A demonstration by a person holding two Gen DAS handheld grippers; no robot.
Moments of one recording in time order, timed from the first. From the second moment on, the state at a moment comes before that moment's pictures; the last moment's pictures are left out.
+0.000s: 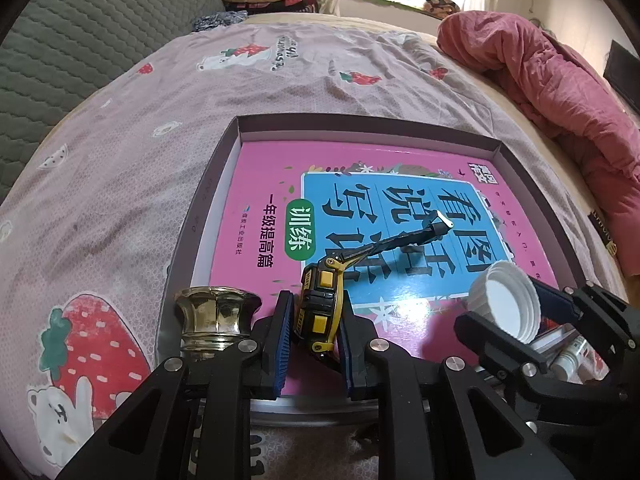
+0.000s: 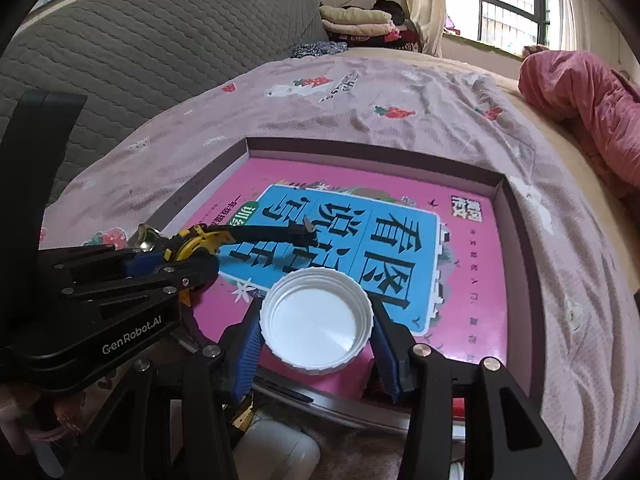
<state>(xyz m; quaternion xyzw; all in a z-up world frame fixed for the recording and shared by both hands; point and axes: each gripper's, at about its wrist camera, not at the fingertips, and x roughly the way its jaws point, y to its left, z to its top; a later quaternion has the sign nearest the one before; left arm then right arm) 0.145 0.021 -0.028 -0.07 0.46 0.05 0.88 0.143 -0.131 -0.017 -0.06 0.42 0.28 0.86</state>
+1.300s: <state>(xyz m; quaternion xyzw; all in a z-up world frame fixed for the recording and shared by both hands) 0.134 0.023 -0.021 -0.07 0.46 0.04 0.88 0.155 -0.125 -0.023 -0.05 0.47 0.28 0.84</state>
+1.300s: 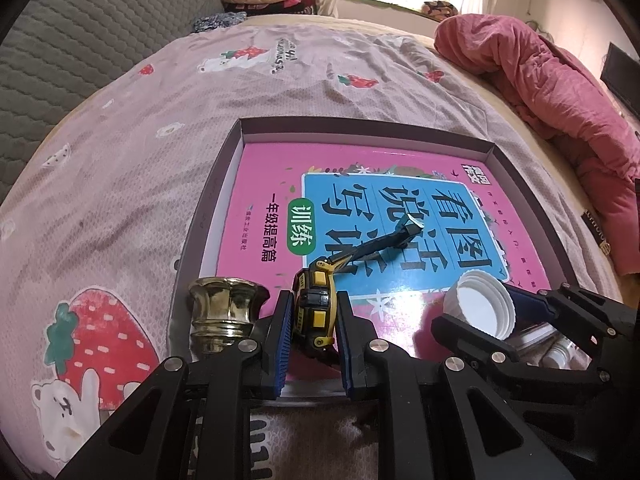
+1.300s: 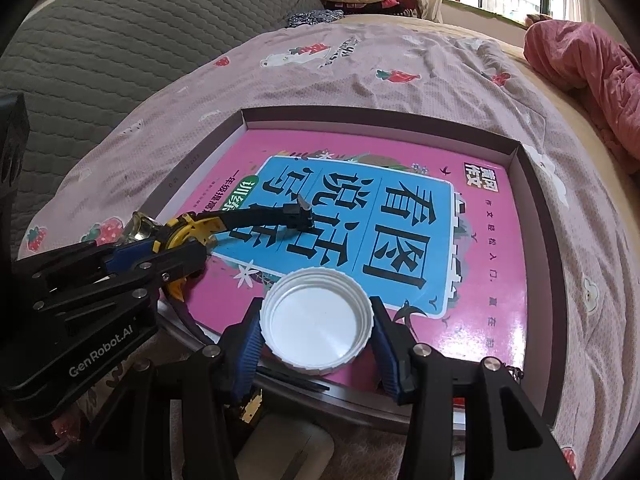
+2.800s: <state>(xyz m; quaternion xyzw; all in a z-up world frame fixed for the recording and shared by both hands) 0.122 0.024 -0.011 -0.08 0.46 0.04 0.89 0.143 -0.142 -0.005 -0.03 0.44 0.25 0.86</state>
